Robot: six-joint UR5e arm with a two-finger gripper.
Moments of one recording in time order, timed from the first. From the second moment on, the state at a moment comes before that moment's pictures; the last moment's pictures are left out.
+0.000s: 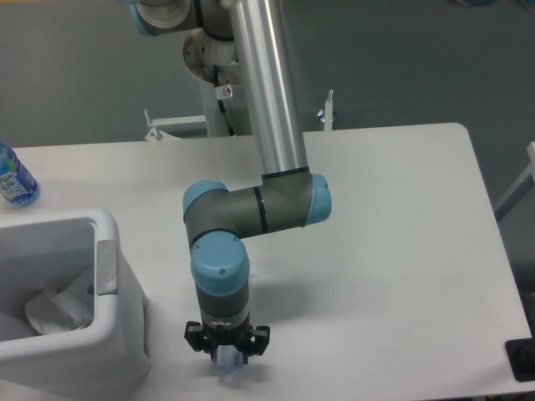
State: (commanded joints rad) arm 2.23 -2.25 -1.38 -0.80 1.52 0.30
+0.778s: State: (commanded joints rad) arm 2.36 -2.03 -1.12 -0.67 1.22 0.05
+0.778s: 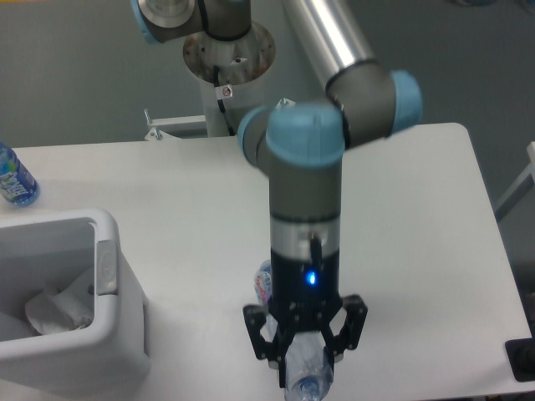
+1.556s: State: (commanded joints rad) arm 2.04 -1.94 -1.14 -0.65 1.21 0.02
